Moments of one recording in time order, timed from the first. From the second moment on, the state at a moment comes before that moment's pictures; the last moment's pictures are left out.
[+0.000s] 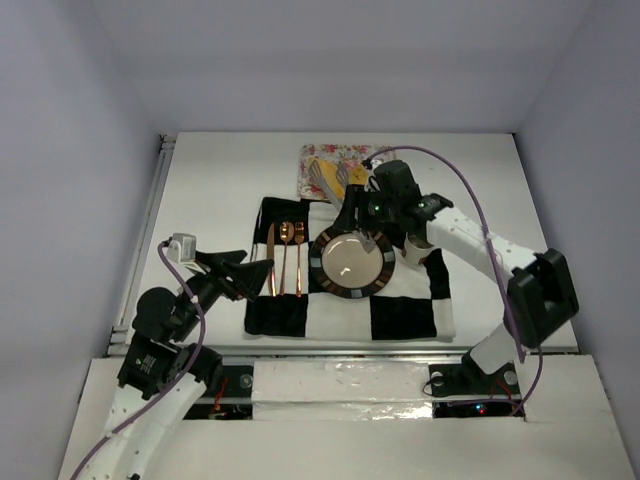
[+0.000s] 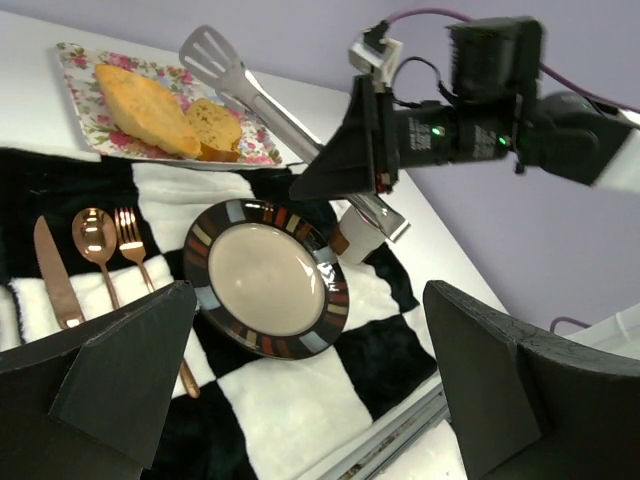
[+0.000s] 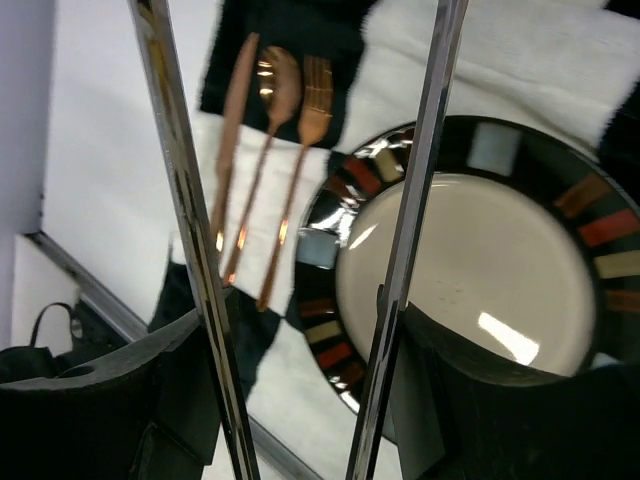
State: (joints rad) left arm -0.42 0.21 0.53 -0.27 0.18 -0.59; right arm 0.59 1.56 1.22 -0.31 -0.26 0.55
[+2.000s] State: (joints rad) left arm -0.42 0.14 0.53 -0.29 0.17 -0.57; right arm 0.63 1.15 0.78 -0.29 -0.37 0.63
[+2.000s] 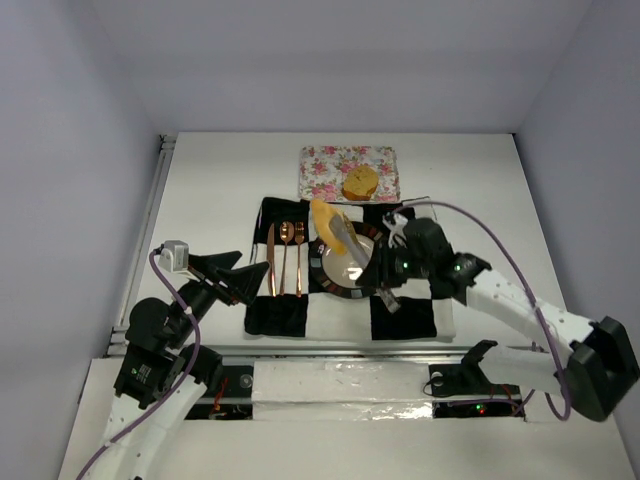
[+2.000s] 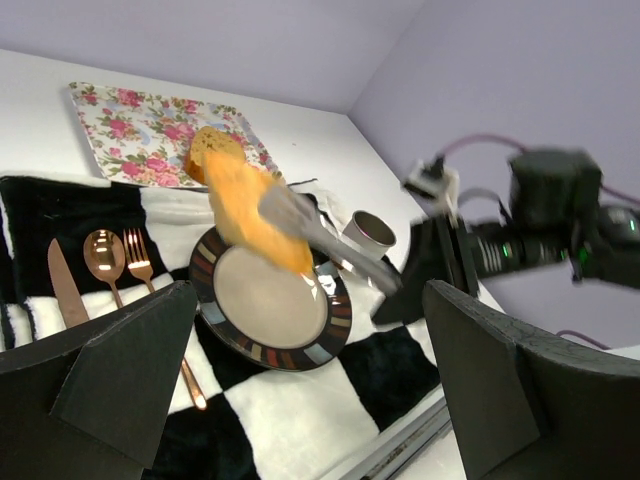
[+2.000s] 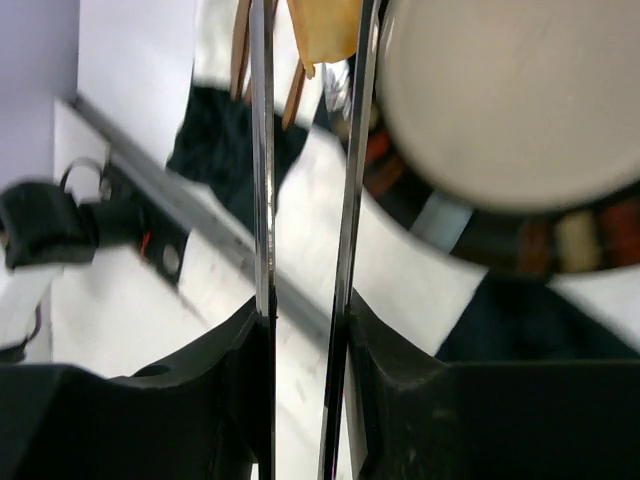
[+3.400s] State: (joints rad) left arm -0.42 0.13 0.53 -0.29 0.17 -0.57; right arm 0.52 1.40 0.98 -0.24 -0.14 0.78
